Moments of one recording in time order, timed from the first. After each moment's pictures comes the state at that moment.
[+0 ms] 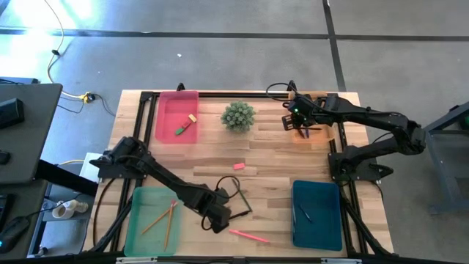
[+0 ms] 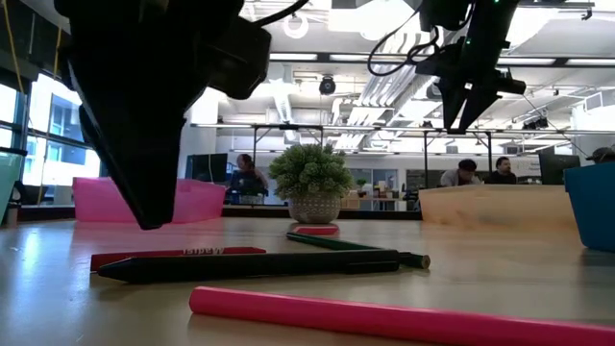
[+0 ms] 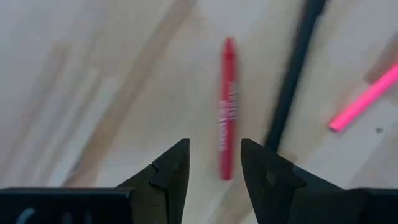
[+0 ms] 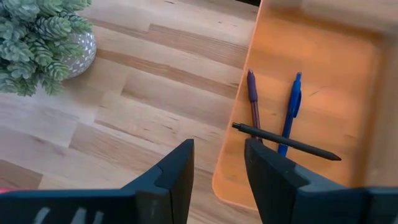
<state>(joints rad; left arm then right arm) -0.40 1.98 1.35 -0.70 -0.09 -1.08 -0.40 1.22 1.06 -1.03 0.31 0.80</state>
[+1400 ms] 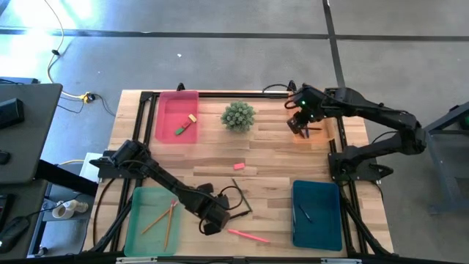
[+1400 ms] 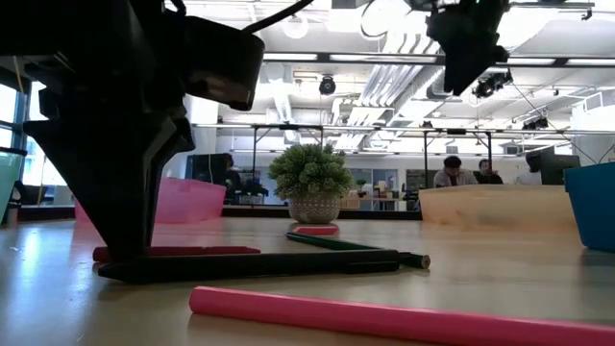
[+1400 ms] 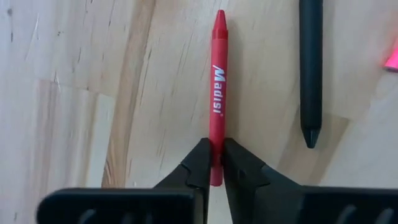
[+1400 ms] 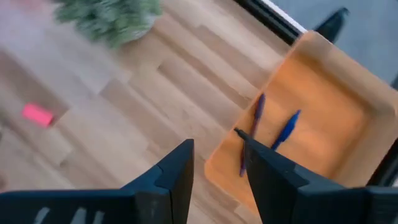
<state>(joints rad) -0.41 2.05 1.34 -0.74 -0.11 -0.75 -0.37 1.22 1.29 -1.21 0.22 0.42</state>
